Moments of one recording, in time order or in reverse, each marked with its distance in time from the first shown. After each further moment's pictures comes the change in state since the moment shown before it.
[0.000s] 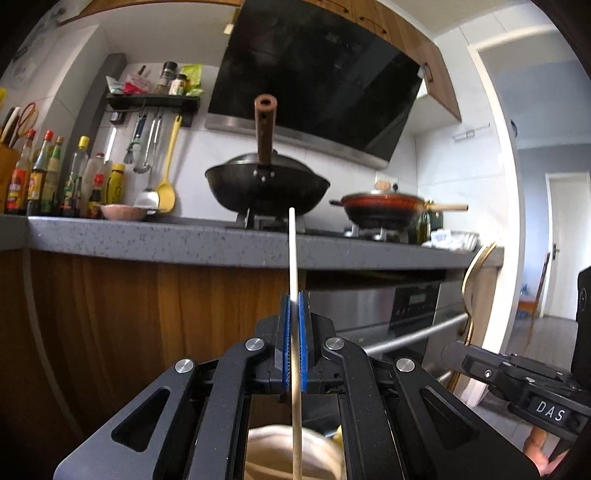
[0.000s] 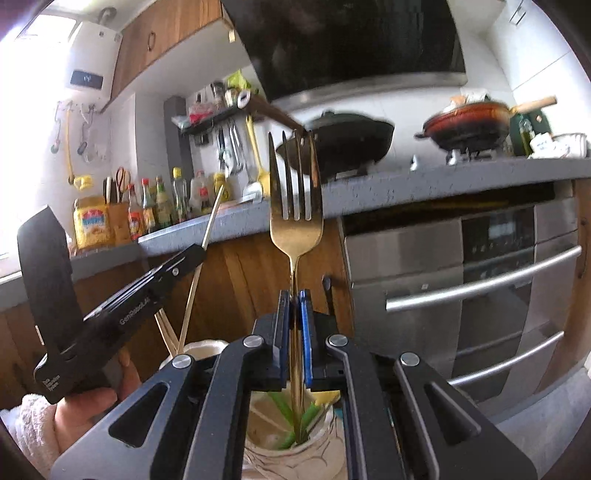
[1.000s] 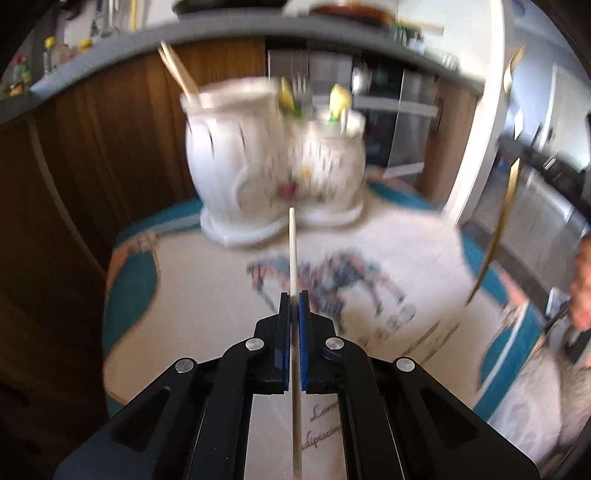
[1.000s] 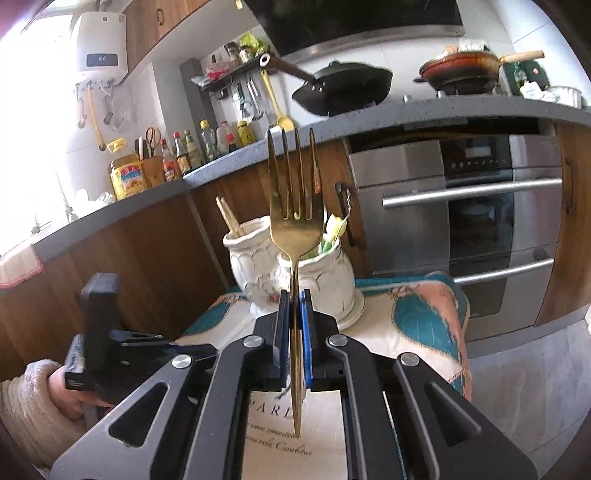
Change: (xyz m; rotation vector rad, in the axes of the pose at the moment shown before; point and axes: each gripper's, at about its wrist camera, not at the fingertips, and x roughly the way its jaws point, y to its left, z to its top) left arm -0.134 -0.026 -0.112 0.083 0.690 -0.057; right arm -0.137 0.005 -0.060 0.046 0.194 0.075
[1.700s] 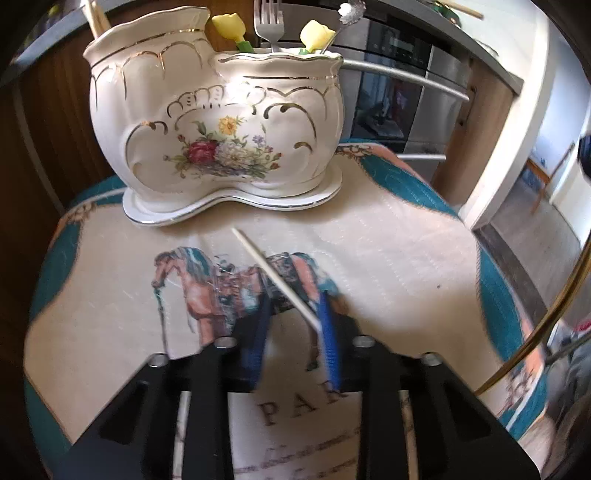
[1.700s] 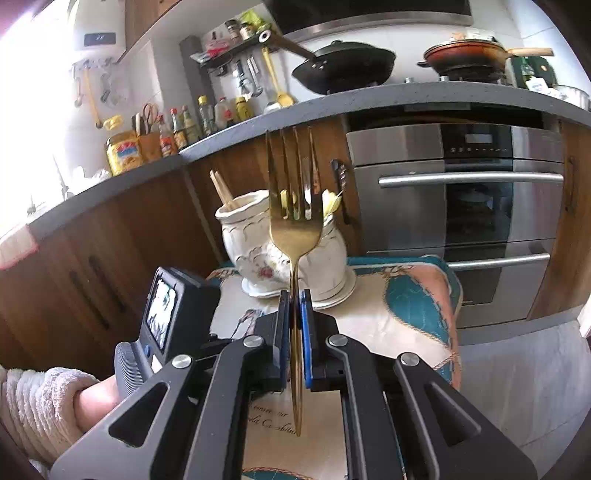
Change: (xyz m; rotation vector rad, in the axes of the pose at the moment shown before) left arm 0.096 -0.064 0.010 -0.098 0.164 0.081; right arm 0.001 -0.008 -0.005 -0.019 0.108 -0.004
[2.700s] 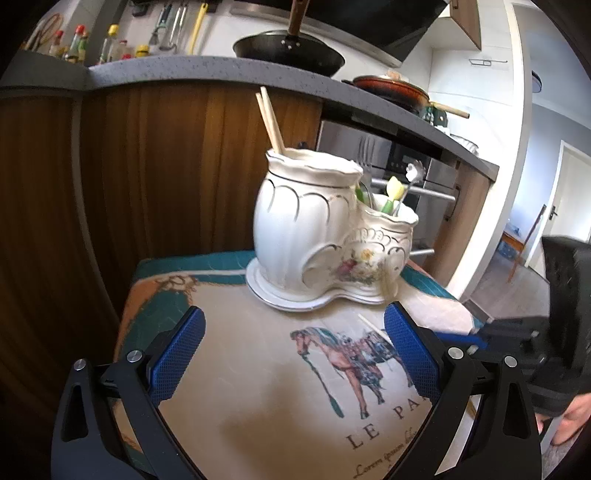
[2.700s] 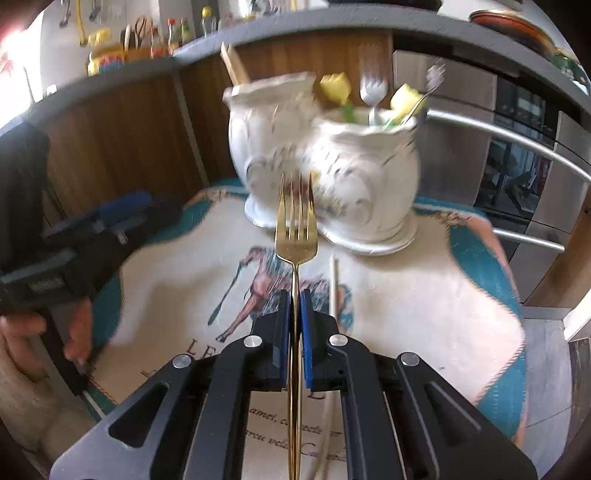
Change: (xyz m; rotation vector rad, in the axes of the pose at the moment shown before) left arm -0.084 0.124 -0.014 -0.087 -0.376 -0.118; right arm 0.105 0.053 -0.032 -0.105 0.255 -0.089
